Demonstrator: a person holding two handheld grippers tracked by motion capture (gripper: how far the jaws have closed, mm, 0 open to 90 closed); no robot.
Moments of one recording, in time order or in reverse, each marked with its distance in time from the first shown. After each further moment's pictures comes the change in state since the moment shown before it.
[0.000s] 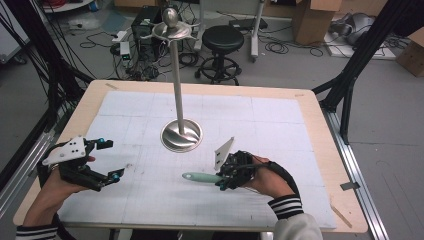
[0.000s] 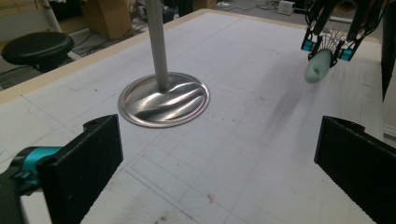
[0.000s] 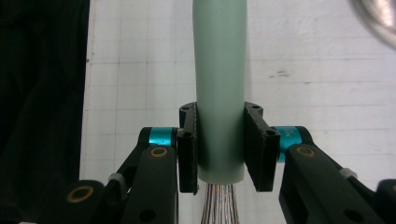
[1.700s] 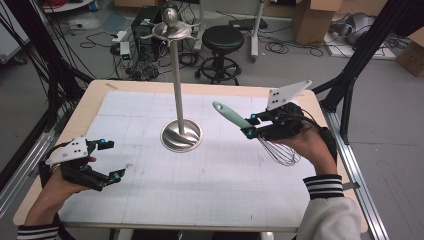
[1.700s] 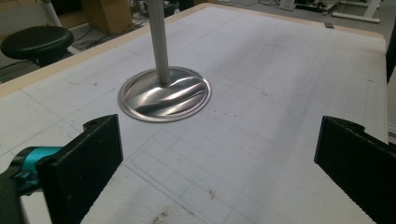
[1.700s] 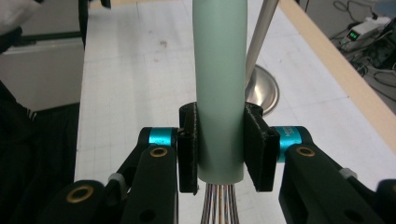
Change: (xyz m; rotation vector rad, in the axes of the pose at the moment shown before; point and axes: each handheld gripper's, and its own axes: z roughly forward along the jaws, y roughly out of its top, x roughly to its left) left arm 0.001 -0.003 0.003 0.015 0.003 -0.009; right arm -0.047 -0.022 -0.145 -0.426 -0.169 0.141
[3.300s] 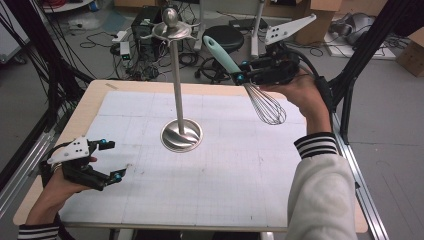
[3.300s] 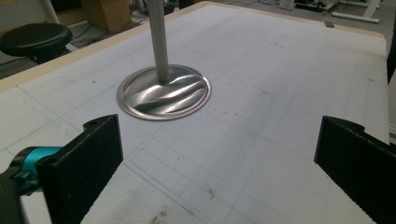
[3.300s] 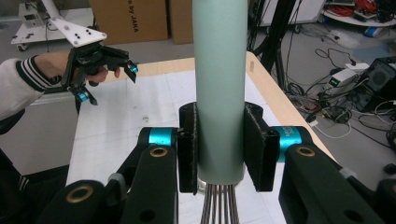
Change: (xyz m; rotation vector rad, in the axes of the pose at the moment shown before) left arm 0.001 -0.002 0.003 0.006 -0.004 -0.005; right arm -0.057 0.092 -0.016 -0.146 0.004 0.026
